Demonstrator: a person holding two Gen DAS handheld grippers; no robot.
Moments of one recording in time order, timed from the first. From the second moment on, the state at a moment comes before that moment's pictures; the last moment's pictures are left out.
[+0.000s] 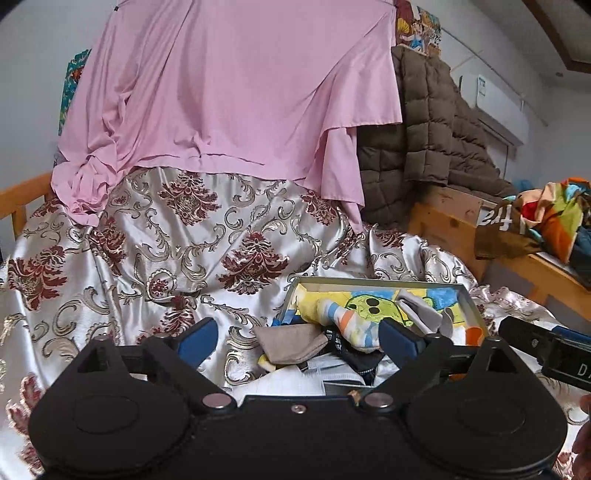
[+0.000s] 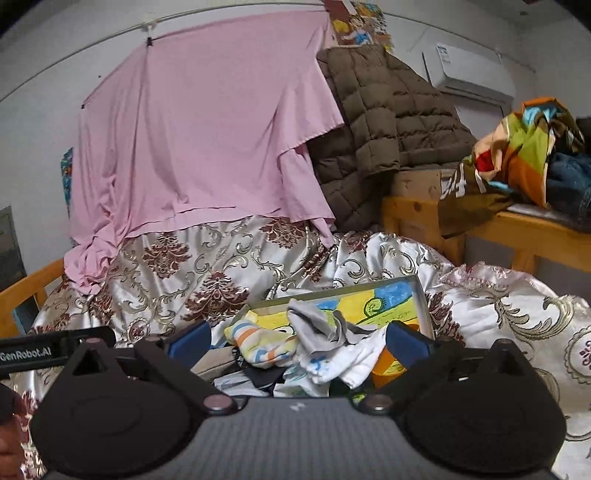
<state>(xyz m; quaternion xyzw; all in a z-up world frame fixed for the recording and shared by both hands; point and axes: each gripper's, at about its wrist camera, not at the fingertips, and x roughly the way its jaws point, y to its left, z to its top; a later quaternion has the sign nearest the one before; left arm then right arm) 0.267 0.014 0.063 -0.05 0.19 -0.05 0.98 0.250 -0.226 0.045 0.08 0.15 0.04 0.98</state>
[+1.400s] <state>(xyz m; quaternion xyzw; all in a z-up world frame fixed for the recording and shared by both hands) 0.159 0.027 0.035 0.02 0.20 -0.04 0.98 0.163 -0.192 0.021 0.05 0.21 -0.03 0.98</state>
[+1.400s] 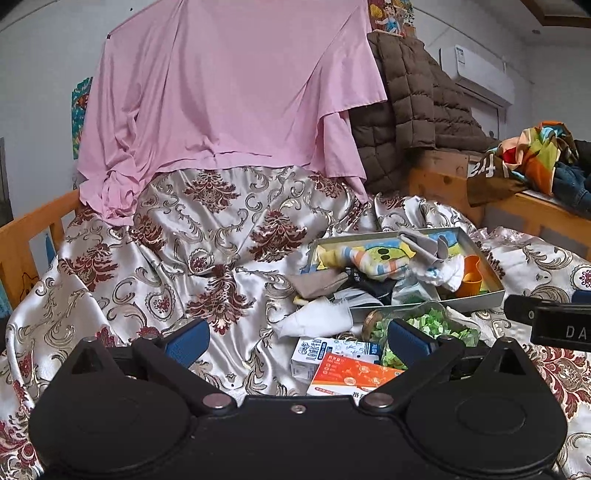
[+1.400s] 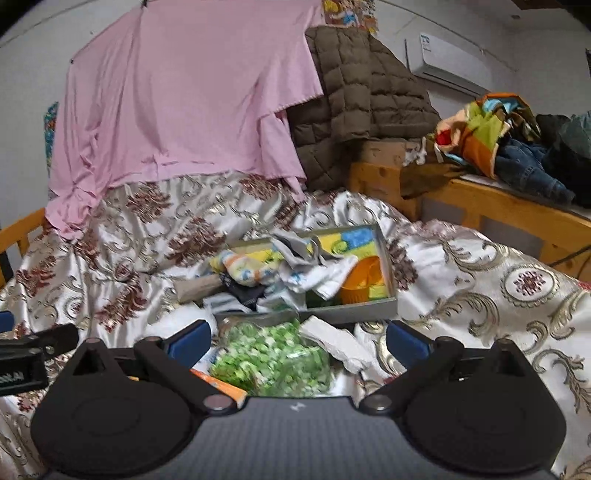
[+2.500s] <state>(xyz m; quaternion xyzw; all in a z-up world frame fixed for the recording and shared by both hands) 0.183 0.034 0.016 -0.01 0.30 -0.02 0.95 0.180 -0.188 0.000 0.04 0.30 -0.02 0.95</state>
